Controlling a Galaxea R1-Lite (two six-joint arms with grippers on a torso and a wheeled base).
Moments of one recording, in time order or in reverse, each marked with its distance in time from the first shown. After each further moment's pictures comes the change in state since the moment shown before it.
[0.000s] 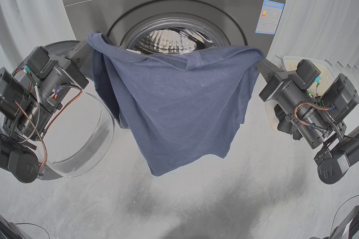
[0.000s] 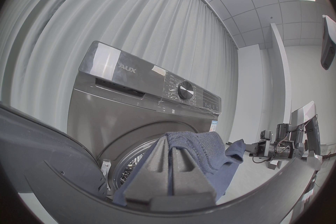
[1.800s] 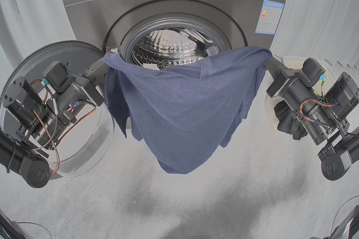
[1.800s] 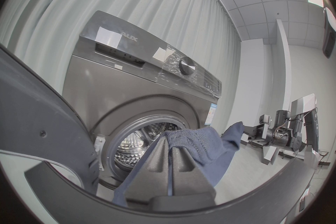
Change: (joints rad) left arm -0.022 0.089 0.038 0.001 -0.004 0.000; right arm -0.055 -0.016 0.008 0.008 0.003 0.001
